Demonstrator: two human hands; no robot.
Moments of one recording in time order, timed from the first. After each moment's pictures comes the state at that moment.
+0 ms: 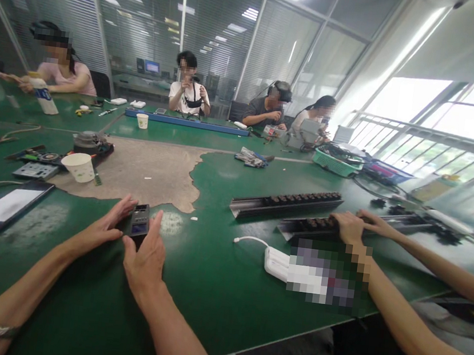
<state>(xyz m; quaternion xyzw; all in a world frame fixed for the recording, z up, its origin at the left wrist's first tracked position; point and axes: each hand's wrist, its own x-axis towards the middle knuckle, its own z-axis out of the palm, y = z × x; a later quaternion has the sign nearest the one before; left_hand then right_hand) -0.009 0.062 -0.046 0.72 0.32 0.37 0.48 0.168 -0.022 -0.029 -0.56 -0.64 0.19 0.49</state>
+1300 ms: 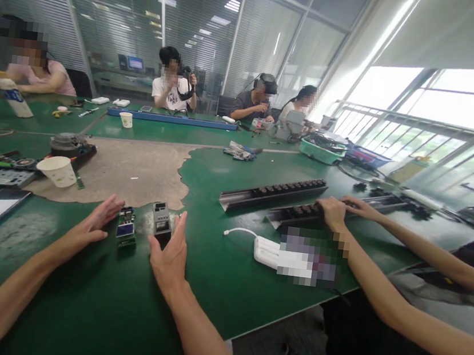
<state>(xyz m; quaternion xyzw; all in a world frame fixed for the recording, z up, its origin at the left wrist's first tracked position) -0.006 0.061 -0.040 0.70 0.33 0.38 0.50 0.241 -0.027 -0.032 -0.60 -0.59 0.18 0.52</state>
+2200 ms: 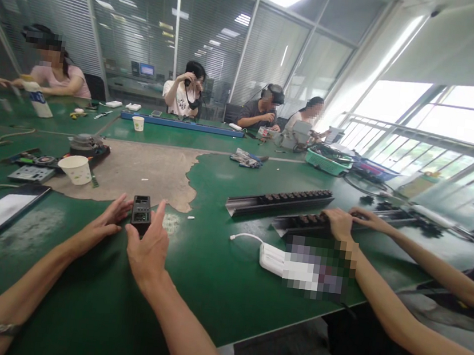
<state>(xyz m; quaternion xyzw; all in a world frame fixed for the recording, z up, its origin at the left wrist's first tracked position) -0.004 0.055 -0.034 0.67 0.32 0.41 0.53 0.176 -0.018 0.011 -0.54 -0.62 0.20 0.53</state>
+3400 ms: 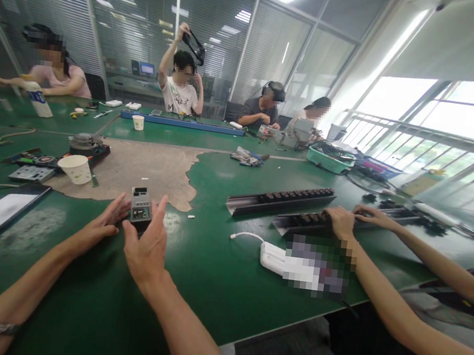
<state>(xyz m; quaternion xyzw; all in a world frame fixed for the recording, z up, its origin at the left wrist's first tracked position) -0.005 0.056 -0.037 0.68 0.32 0.40 0.53 0.176 -0.022 0.020 -0.50 -0.62 0.21 0.57</state>
